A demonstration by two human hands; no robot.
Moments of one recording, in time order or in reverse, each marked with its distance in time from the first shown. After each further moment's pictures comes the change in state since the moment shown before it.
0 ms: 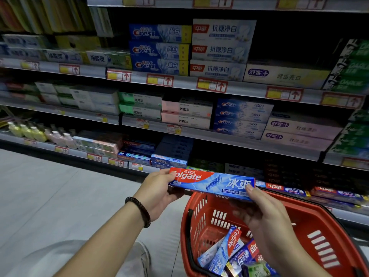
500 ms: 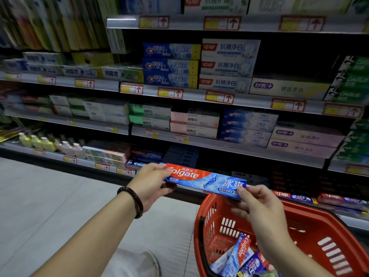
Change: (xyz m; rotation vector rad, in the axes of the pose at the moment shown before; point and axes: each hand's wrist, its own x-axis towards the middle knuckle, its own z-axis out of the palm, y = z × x) left_hand -0.001 0.051 -0.045 0.156 0.002 0.117; right_hand 0.007 0.014 0.037 -0.201 0.180 -0.080
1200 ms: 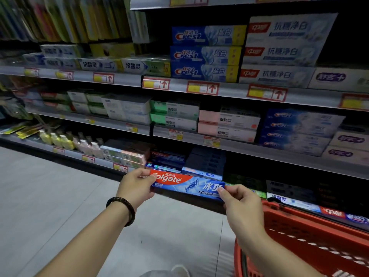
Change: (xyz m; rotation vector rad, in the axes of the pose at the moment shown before) left_hand 0.110 -0.010 -0.128 0.294 0.314 0.120; right_hand 0.064 0.070 0.156 -0.233 -0.047 -0.056
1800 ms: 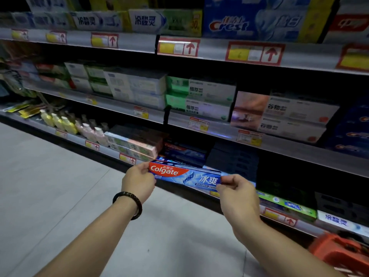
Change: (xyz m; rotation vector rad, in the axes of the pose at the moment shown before) left_hand 0.147 -0.062 0.001 0.130 0.126 -0.026; right_hand 0.097 0.044 0.130 -0.149 -0.093 0.101
